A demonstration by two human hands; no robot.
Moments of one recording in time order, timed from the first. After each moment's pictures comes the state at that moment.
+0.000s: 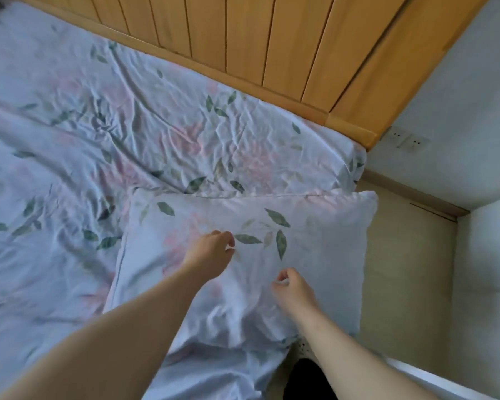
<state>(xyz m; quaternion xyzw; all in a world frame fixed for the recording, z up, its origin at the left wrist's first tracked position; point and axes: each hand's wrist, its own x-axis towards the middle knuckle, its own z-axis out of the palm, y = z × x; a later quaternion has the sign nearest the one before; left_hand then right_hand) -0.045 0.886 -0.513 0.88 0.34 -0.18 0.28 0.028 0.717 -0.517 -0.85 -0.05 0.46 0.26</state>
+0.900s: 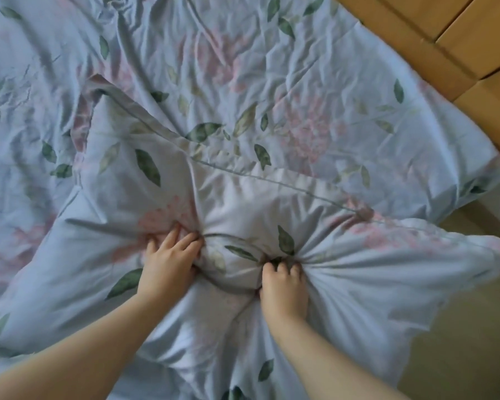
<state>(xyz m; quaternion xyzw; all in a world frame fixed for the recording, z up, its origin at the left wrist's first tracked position) -0.043 0.883 -0.696 0.87 0.44 -0.18 0.11 0.116 0.779 -0.713 -0.83 -0.47 0.28 -0.11</state>
